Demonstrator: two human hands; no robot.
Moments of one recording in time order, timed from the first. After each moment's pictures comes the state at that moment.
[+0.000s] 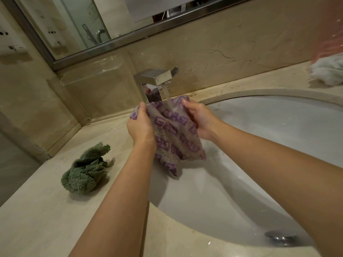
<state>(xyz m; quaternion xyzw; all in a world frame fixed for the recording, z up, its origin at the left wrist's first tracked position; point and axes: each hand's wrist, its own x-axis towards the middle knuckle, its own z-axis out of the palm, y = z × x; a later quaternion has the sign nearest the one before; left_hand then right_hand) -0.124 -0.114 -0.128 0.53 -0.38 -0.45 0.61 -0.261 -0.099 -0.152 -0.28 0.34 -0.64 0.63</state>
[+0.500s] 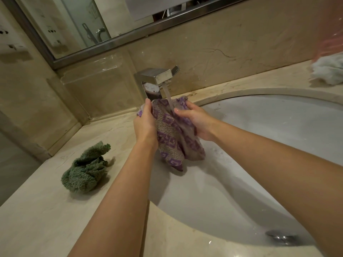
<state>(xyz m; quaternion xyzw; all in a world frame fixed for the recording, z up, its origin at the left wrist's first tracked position) -0.129 -0.113 -0.128 0.50 -0.43 -0.50 0.56 -0.259 -0.117 -0.166 -0.36 0.43 -0.58 0.59</state>
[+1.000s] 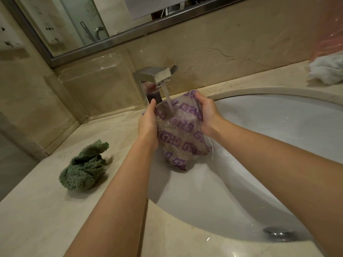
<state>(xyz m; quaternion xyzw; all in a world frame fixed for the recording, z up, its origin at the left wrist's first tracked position) -0.130 -0.112 -0.129 0.51 -0.47 -0.56 0.46 -0.275 -0.117 -0.163 -0.23 0.38 -0.67 0.59</state>
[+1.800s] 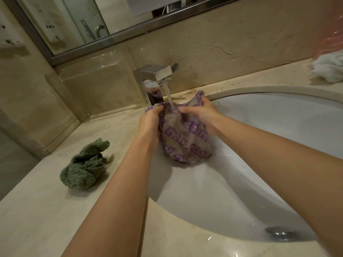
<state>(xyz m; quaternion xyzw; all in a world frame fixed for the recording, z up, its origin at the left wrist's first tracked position) -0.133 -0.115 -0.128 0.50 -0.46 -0.56 0.47 -0.278 -0.124 -0.173 -0.34 0.50 -0.63 0.49</state>
